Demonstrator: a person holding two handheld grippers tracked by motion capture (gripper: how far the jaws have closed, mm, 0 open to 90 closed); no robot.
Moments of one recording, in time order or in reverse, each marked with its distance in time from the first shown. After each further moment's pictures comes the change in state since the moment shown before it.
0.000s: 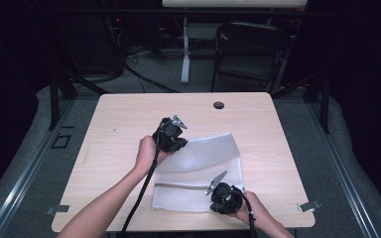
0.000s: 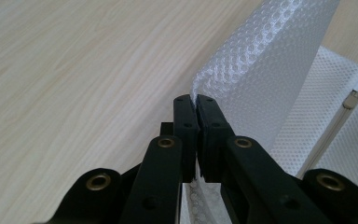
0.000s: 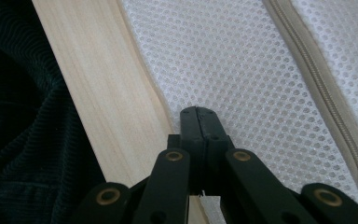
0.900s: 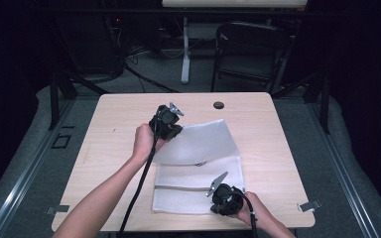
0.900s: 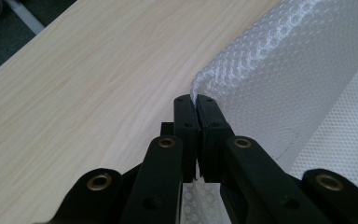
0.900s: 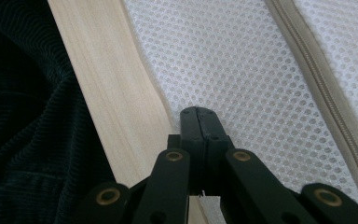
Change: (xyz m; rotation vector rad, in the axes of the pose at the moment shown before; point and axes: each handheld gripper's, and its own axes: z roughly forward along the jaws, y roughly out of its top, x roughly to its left) left arm 0.025 0.020 -0.009 0.001 0.114 0.000; right arm 0.001 -0.003 -0.001 0.002 0.029 -0.015
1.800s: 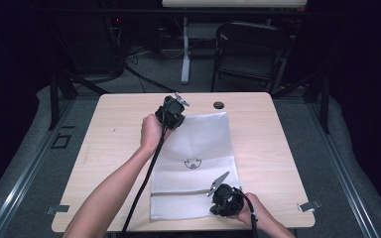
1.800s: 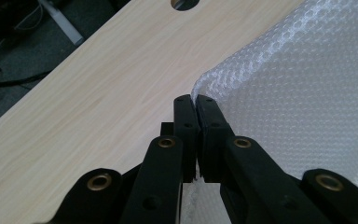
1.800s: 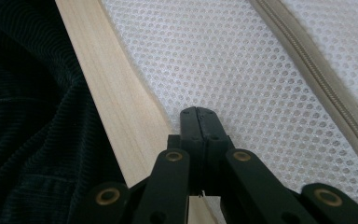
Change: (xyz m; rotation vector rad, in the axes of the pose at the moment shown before) left arm 0.011 0.028 0.024 -0.003 0.113 -0.008; right arm -0.001 -0.002 0.000 -0.004 0.015 0.015
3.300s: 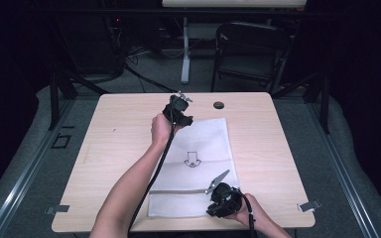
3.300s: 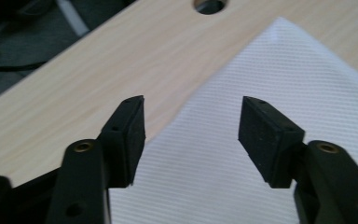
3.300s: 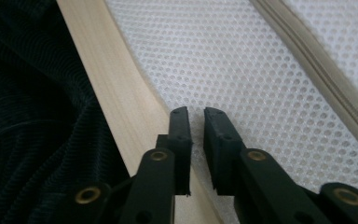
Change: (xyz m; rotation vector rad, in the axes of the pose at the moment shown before) left arm 0.011 0.004 0.057 -0.020 -0.009 -0.116; right arm 0.002 0.003 0.004 -0.073 0.046 0.075
